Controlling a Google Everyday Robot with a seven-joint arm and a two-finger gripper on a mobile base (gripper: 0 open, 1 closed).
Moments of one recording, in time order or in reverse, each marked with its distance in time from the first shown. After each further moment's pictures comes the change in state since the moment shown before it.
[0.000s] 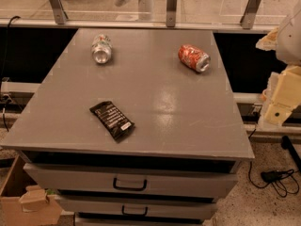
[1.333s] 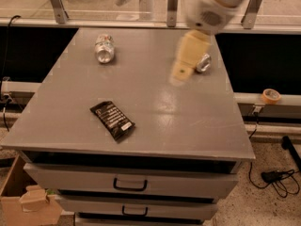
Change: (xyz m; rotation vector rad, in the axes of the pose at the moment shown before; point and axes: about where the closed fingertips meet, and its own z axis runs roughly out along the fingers) arm -0.155 -0.061 0.040 0.006 -0.178 -0.068
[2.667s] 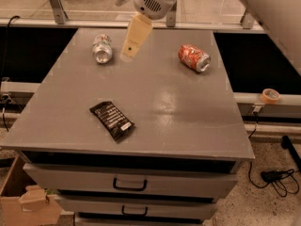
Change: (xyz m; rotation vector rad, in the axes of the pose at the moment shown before) arm -0.113 -0.061 0.054 0.052 -0.148 0.000
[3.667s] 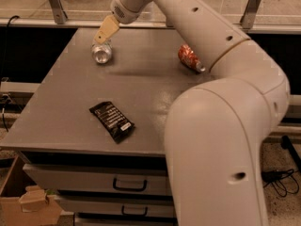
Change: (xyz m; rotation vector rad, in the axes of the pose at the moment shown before) arm -0.042 -0.117 0.152 0.079 -0.107 0.346
